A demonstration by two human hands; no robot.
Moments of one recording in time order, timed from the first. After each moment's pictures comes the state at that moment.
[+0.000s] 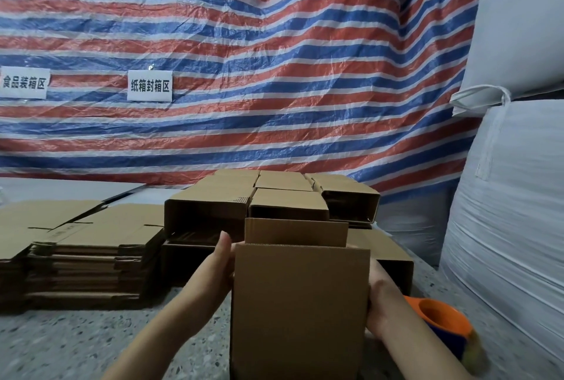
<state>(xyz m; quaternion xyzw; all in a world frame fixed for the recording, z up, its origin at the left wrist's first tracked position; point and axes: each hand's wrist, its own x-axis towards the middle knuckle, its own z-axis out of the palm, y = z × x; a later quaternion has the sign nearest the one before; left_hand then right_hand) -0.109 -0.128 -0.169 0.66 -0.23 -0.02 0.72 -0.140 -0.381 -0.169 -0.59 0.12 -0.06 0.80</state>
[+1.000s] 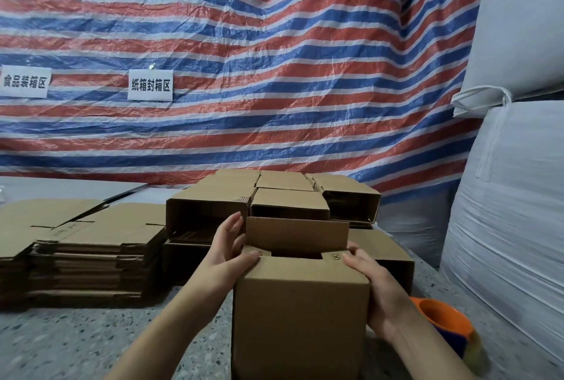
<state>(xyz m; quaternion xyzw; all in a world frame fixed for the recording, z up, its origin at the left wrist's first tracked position) -0.099 -0.132 -0.169 0.65 -0.24 0.05 0.72 -0.135 -0.393 -0.176 -0.60 -0.08 -0.03 0.80</state>
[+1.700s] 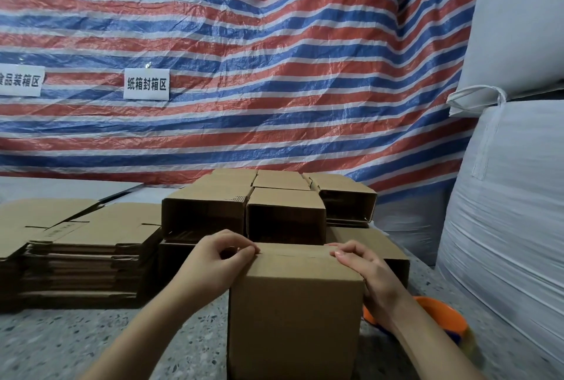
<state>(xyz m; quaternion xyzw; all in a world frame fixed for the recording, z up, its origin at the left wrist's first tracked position) -0.114 -0.127 -0.147 0.83 -0.20 0.16 0.49 -0.133 -0.396 -0.168 -0.70 -0.08 -0.10 0.71</state>
